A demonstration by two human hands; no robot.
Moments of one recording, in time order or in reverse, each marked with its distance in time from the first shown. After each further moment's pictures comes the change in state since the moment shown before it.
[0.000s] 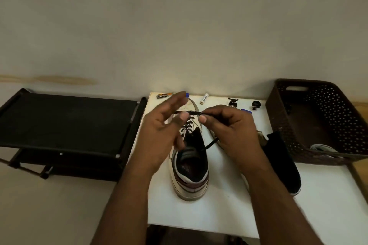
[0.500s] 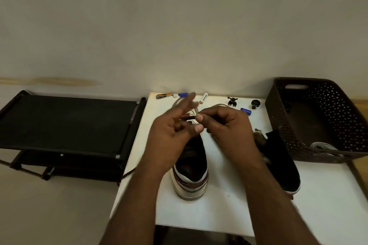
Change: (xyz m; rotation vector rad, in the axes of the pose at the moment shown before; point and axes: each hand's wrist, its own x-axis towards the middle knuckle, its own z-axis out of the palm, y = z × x) left_hand -0.006 -0.002 0.018 0.035 -0.057 0.090; right_hand 0.002 0.005 0.002 -0.085 0.017 0.031
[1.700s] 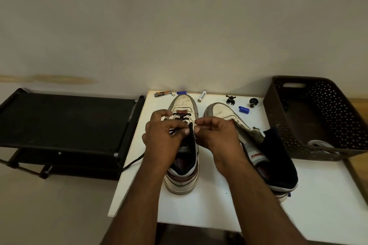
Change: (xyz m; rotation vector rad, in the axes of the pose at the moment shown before) left_hand 0.014 -0.048 -0.004 0.553 0.230 -0.105; right_hand -0.003 0.035 0.017 0.231 0.112 0.510
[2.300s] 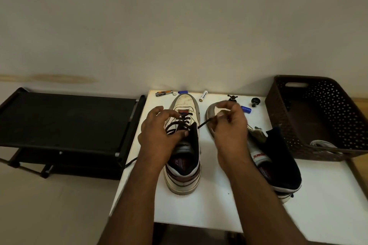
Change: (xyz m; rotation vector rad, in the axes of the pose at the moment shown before) left_hand 0.005 -0.006 -0.014 0.056 -0.044 0.003; right_hand -0.001 -0.014 0.010 0.080 0.297 -0.247
